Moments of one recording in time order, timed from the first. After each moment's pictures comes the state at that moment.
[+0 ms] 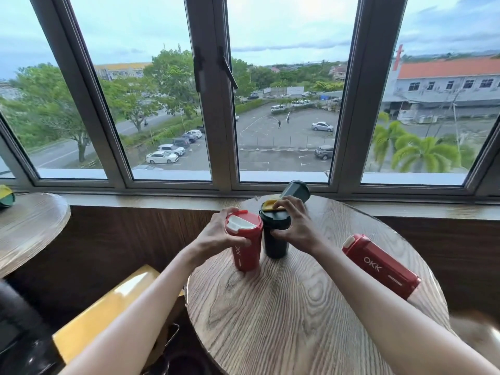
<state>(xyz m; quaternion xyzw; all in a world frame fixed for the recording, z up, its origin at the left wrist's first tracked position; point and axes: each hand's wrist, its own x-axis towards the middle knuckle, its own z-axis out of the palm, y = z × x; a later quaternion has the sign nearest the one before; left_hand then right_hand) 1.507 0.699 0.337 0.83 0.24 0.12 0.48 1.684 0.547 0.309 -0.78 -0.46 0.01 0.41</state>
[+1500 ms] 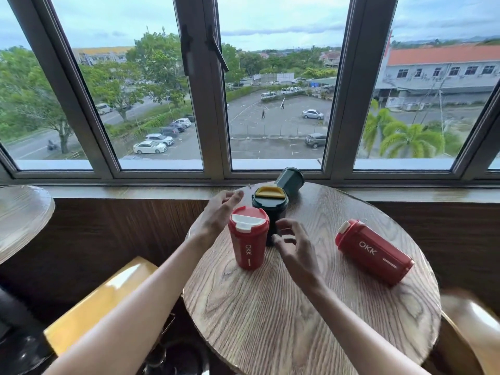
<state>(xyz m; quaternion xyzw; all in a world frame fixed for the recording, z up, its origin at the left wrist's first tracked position) 1.535 0.693 0.339 0.77 0.28 0.19 0.54 1.614 0.516 0.261 -0.72 -0.35 0.01 0.60</state>
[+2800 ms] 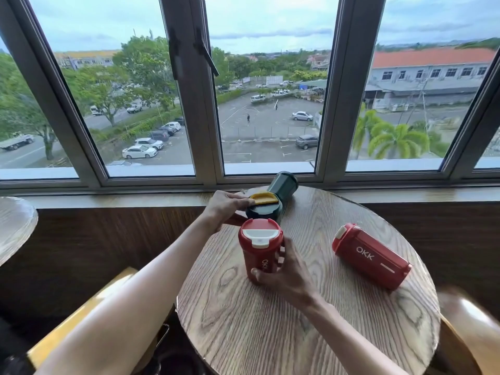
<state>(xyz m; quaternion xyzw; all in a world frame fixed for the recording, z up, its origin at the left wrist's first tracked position) 1.590 0.721 0.343 0.73 0.27 0.13 0.61 1.600 0.510 0.255 -0.78 -0.33 0.11 0.52</state>
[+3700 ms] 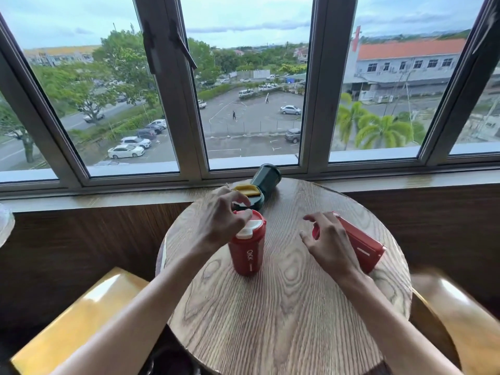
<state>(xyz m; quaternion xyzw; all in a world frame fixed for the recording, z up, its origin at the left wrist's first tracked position) 1.556 0.643 0.341 0.91 0.16 0.26 0.28 1.654 0.429 0.294 -0.86 -0.31 -0.11 0.39</state>
